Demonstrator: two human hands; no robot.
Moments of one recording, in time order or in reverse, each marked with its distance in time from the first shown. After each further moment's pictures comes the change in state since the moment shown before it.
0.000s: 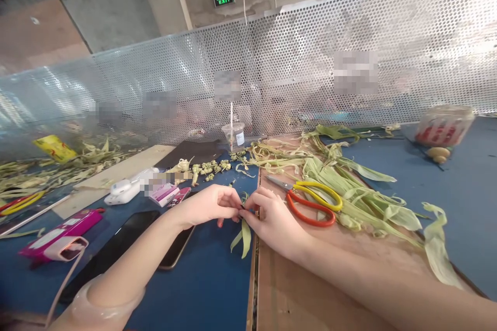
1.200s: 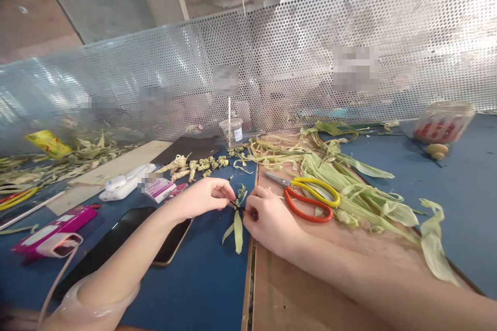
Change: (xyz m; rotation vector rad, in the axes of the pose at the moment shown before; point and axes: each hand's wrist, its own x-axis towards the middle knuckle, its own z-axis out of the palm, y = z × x) left_hand 0.004 -0.011 -0.009 0.177 0.166 0.043; right_hand 0.000 0.004 0.007 -0.161 -0.022 -0.030
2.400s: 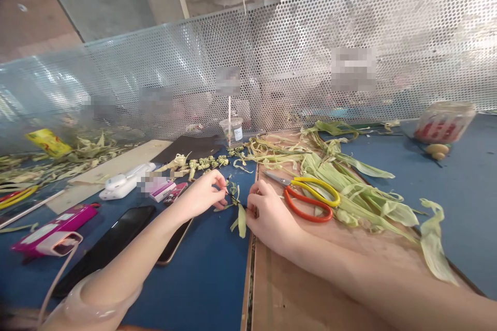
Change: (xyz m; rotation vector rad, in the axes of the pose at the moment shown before) left_hand 0.004 -0.008 0.007 -0.003 0.231 -0.153; right_hand 0.001 0.007 0.004 -0.052 0.037 -0.025
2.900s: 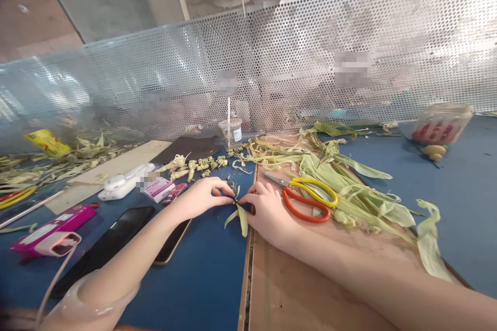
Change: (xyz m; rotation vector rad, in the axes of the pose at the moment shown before) left_hand -0.002 0.011 -0.008 0.283 -0.083 0.191; right_hand 0.007 0.007 0.003 -0.059 -0.051 0.075
